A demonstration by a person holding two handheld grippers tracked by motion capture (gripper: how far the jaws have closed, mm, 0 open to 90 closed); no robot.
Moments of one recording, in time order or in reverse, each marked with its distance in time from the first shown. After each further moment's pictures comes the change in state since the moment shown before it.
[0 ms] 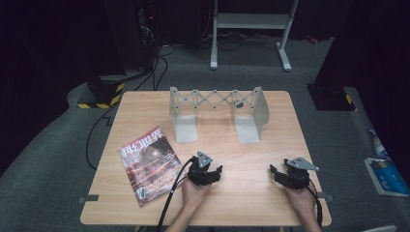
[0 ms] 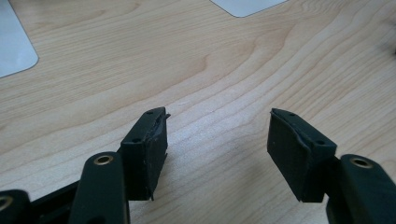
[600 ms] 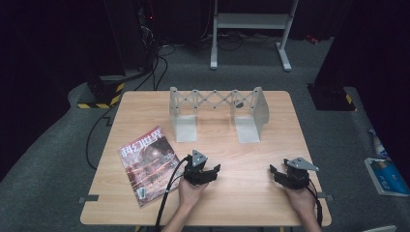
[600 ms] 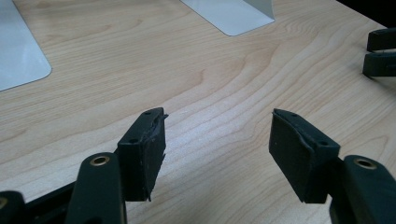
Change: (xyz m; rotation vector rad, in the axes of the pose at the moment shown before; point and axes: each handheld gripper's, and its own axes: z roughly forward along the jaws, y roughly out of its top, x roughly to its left) left arm 0.009 0.006 -0.019 -0.035 -0.039 -0.023; right arm 0.000 0.000 0.000 -0.002 0.003 -0.008
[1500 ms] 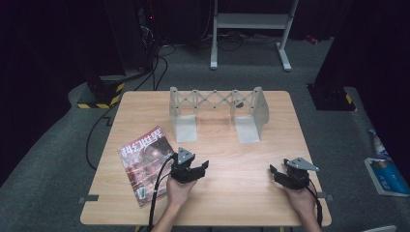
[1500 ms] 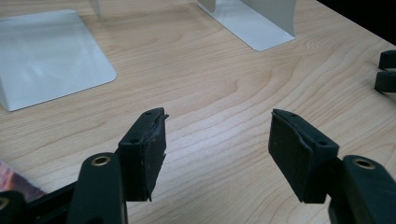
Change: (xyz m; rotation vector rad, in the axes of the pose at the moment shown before) left arm 0.027 0.004 -0.034 -0.024 0.048 -0.040; right arm 0.000 0.000 0.000 -0.002 0.001 -0.003
